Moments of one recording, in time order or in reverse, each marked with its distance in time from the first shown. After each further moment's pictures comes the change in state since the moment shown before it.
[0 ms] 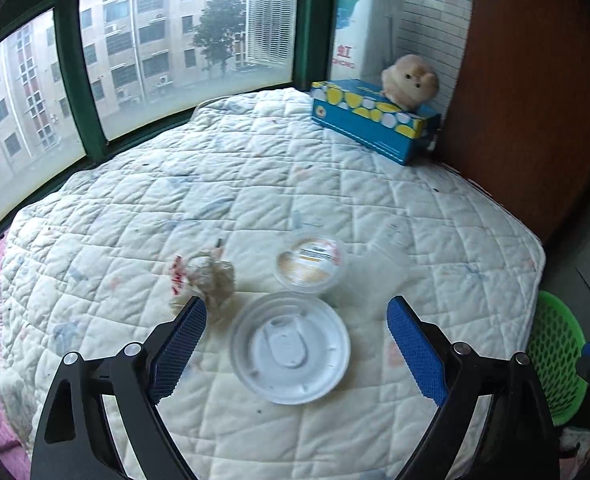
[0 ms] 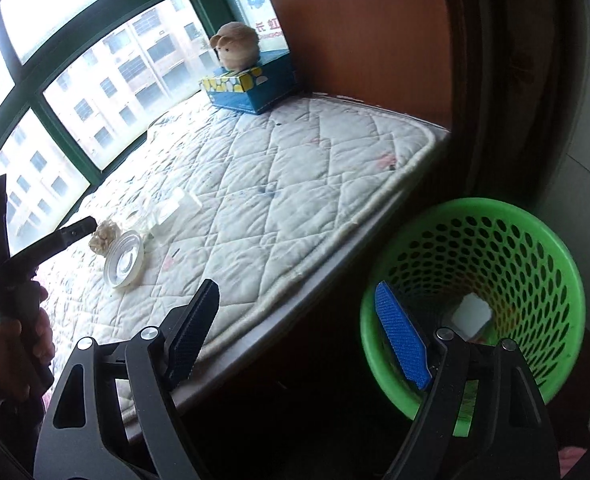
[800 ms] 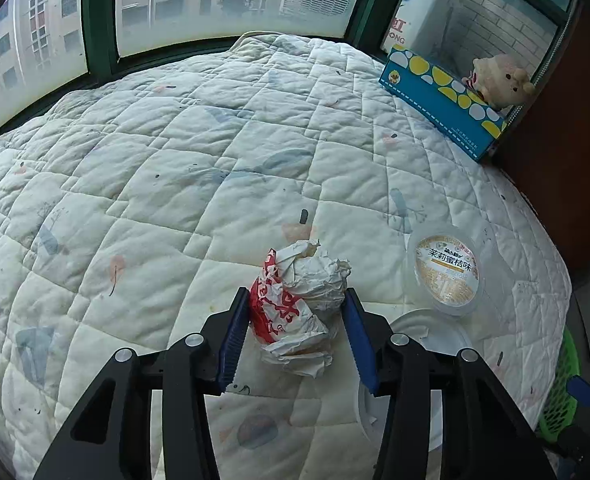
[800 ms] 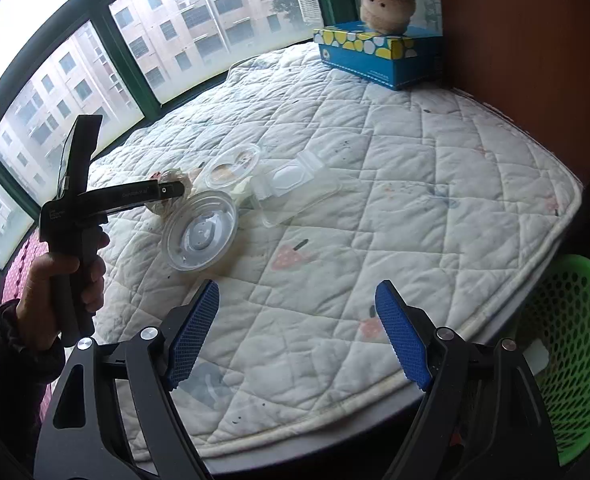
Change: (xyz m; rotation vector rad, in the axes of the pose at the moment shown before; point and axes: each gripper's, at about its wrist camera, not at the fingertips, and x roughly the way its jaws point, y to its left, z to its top) left arm 0.088 0.095 -0.002 -0.142 0.146 -0.101; right arm 0.074 0.132 0.009 -0.238 0.106 0.116
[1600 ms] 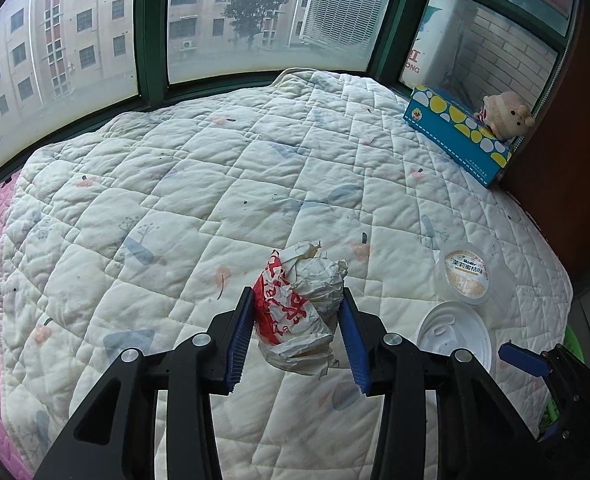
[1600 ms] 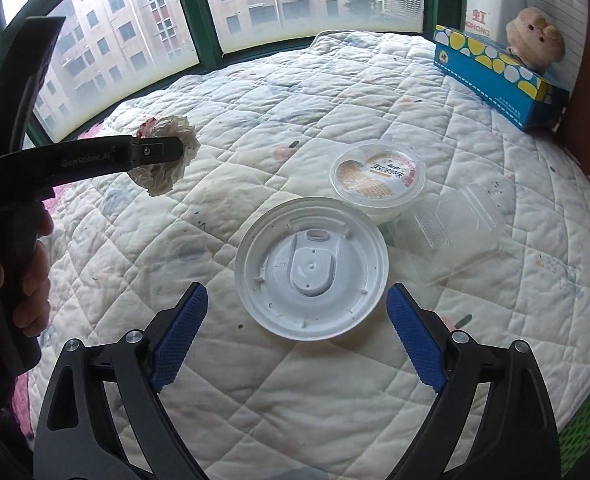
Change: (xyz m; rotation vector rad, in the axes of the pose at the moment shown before) left arm -0.055 0.052 -0.002 -0.016 -0.084 0.049; right arm 0.098 0.103 0.027 -0.255 0.077 0.008
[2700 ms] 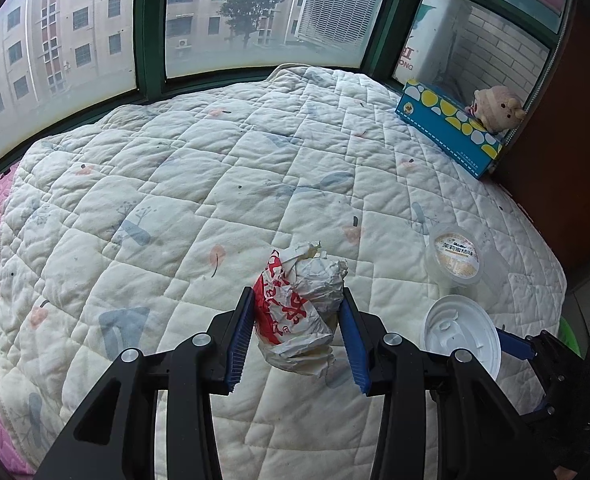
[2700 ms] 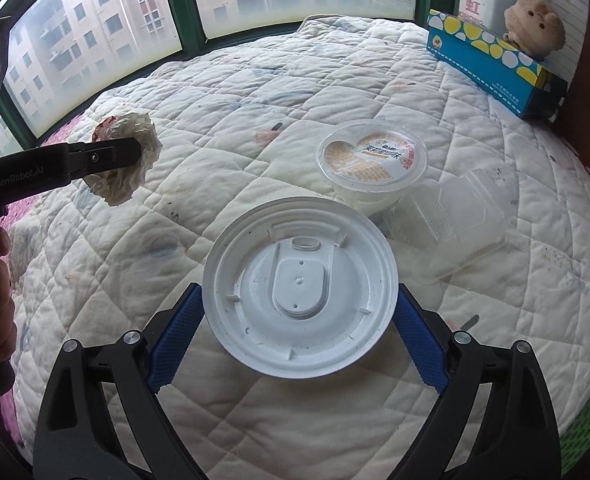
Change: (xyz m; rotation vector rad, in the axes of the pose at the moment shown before) left arm -0.009 -0.008 -0.017 0.006 0.003 -0.020; right arm 0.006 -0.009 -0.008 0.036 0.012 -0.028
